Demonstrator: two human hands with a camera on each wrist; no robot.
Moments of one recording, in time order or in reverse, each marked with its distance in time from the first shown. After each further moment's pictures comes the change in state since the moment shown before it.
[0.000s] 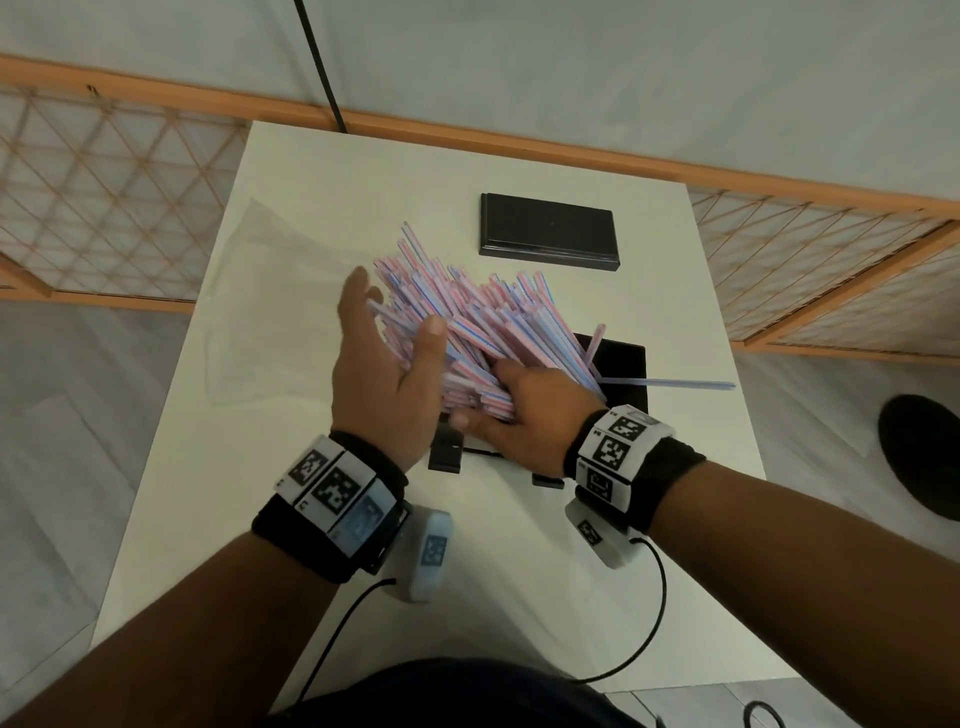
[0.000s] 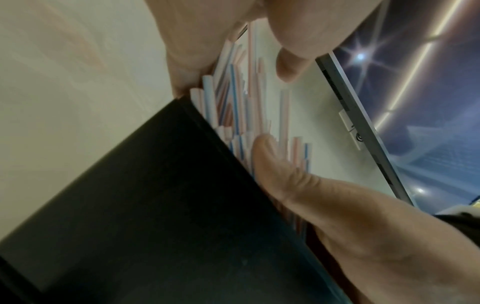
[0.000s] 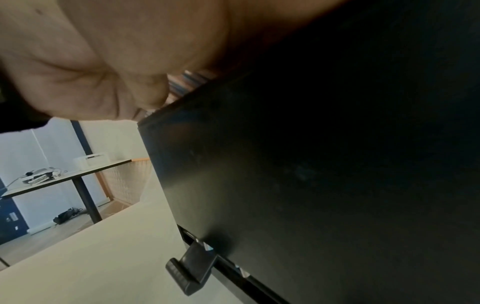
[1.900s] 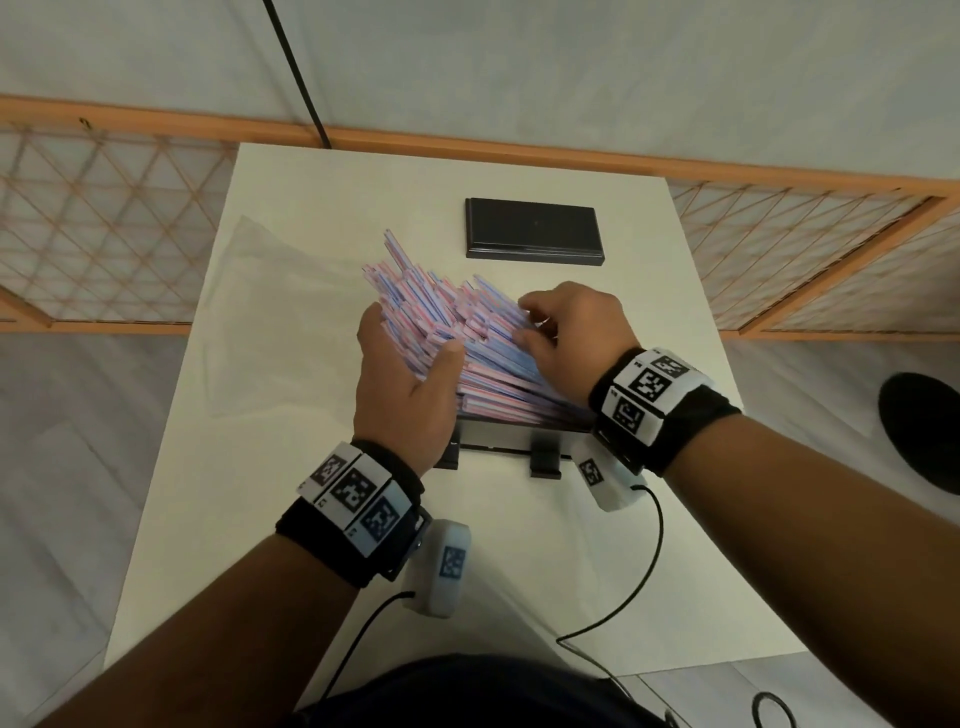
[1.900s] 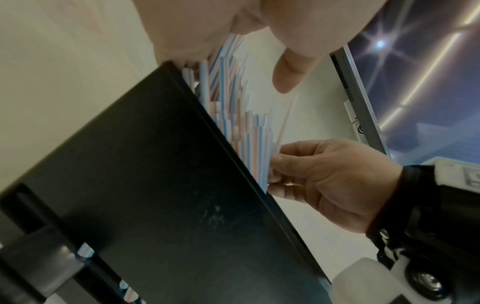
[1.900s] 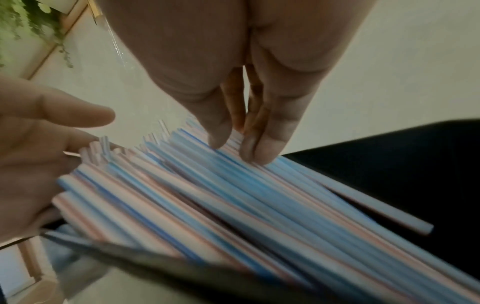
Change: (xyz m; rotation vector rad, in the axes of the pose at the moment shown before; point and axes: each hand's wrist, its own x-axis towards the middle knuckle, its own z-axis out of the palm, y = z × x) left_hand -0.013 0.003 0.014 -0.124 -0.127 -0.106; right_hand 0.010 0.019 -0.042 -0.020 0.397 0.052
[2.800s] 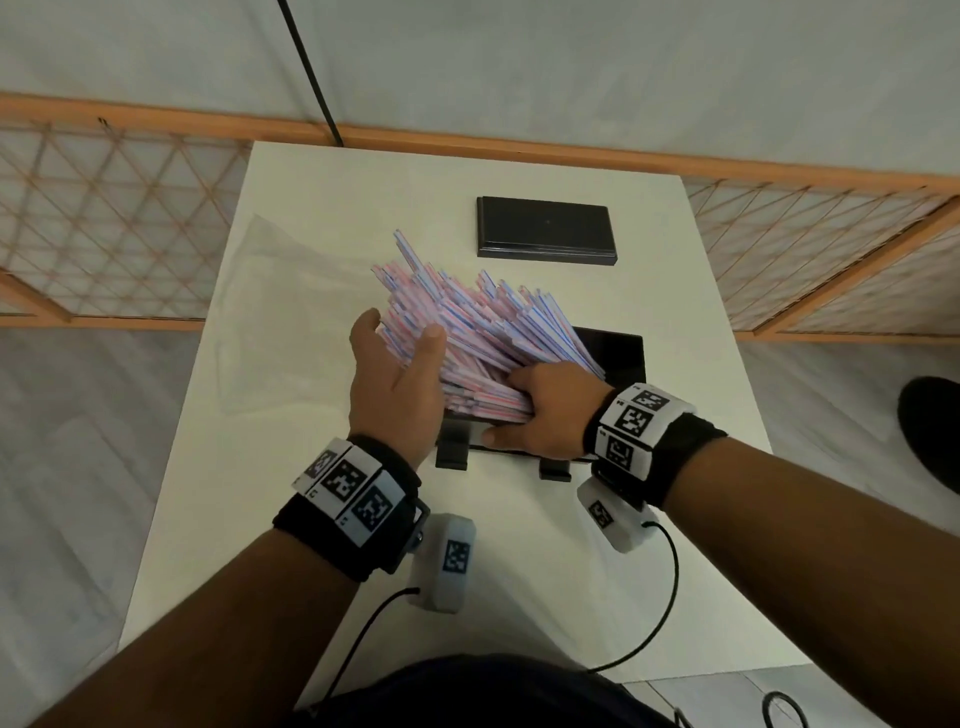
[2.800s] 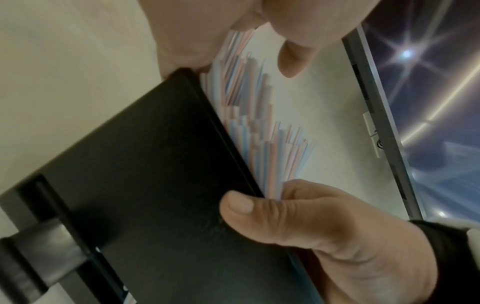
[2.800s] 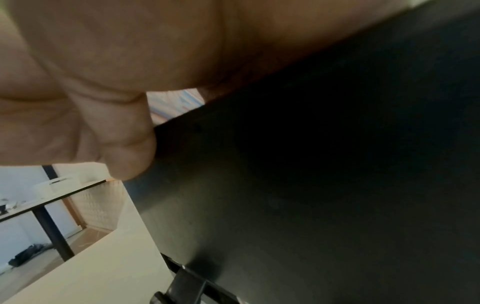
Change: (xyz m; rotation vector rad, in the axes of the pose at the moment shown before) left_hand 0.008 0.000 -0.005 -0.143 0.094 -0.205; right_hand -0.022 -0.009 0.026 -0.063 -0.585 0.005
